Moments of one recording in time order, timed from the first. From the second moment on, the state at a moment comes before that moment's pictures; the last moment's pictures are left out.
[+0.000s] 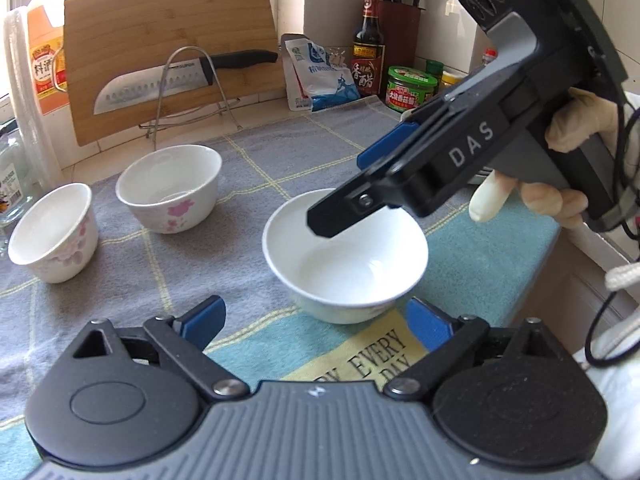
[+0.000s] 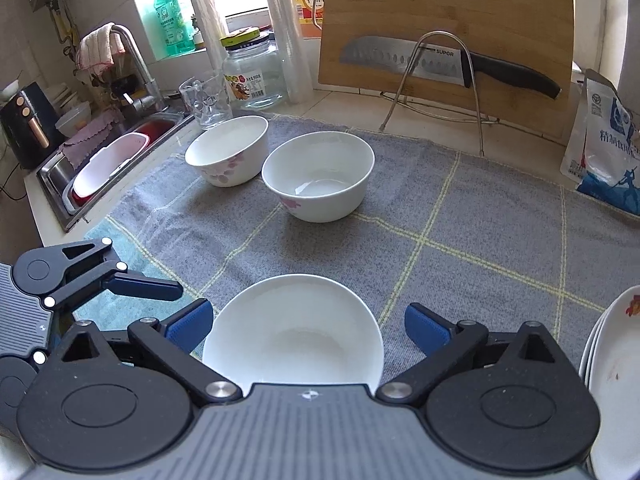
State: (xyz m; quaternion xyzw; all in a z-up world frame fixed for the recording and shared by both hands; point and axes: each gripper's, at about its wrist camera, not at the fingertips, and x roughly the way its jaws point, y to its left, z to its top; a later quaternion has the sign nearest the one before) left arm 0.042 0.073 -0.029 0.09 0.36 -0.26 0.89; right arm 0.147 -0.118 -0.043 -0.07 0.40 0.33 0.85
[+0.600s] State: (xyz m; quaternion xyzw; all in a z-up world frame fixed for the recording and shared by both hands) left arm 0.137 0.099 -0.048 0.07 0.31 -0.11 0.94; right arm 0.231 -0.072 -0.020 -0.17 0.35 0.37 0.84
